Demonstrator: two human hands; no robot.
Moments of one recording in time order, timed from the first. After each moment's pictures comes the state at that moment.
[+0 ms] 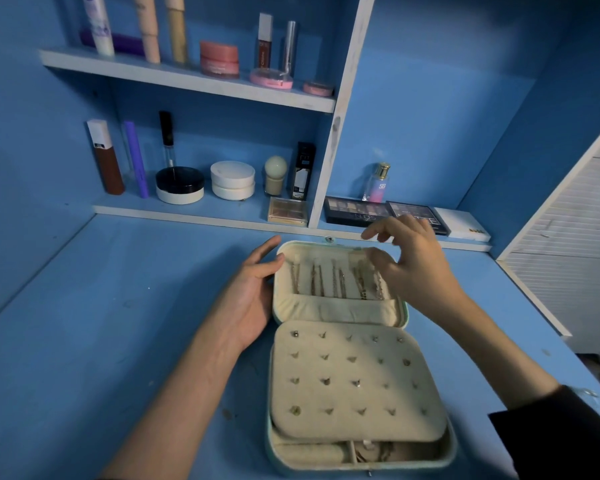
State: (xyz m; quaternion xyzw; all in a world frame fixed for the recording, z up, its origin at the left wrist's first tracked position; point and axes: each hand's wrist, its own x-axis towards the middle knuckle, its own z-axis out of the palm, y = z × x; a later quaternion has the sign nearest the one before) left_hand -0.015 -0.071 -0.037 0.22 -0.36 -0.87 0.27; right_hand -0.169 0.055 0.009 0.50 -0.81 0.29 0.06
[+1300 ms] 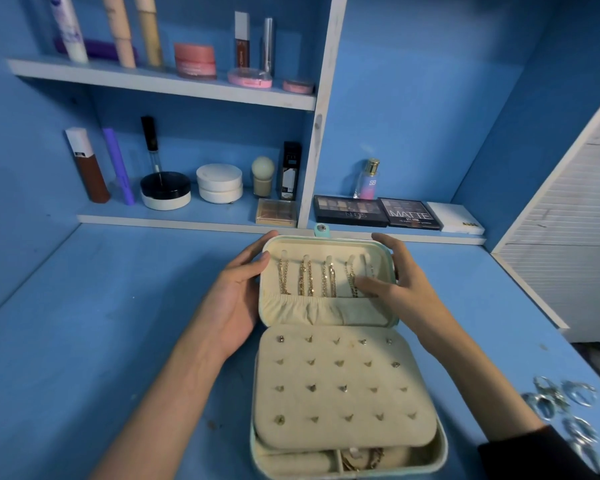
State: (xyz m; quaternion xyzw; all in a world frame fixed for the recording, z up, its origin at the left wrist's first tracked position) left_hand -0.012 -0.069 -0.032 0.17 -0.38 -0.87 0.26; right_hand -0.162 0.075 -0.015 0.32 -0.75 0.54 -0.23
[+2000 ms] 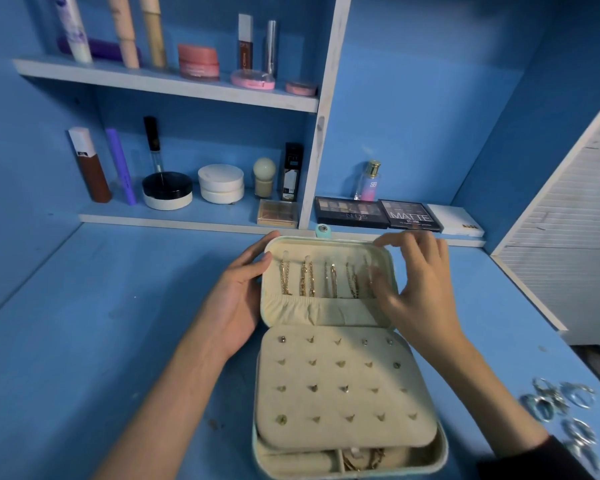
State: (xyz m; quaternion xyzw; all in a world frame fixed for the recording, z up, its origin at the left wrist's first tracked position) left_hand -0.011 -0.067 -0.031 0.17 -0.38 -0.87 0.27; right_hand -0.161 0.080 -0.018 0.47 -0.78 0.38 0.15
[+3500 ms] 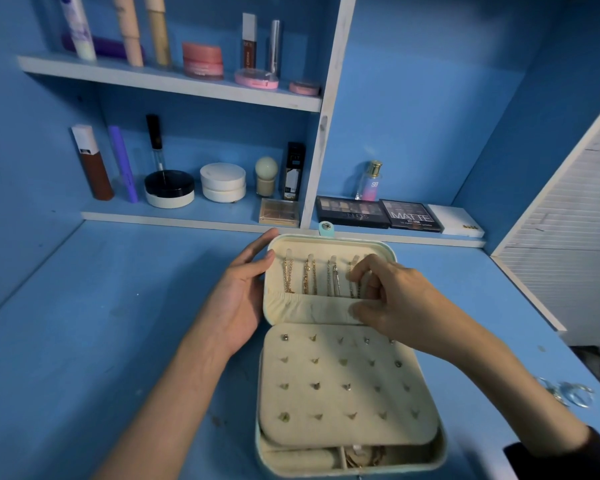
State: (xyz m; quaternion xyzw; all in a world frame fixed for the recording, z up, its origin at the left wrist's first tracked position) left_hand -0.012 -0.069 -0.032 0.17 -0.37 -0.87 0.27; right_hand -0.146 0.084 0.011 0.54 -0.81 0.21 -0.09
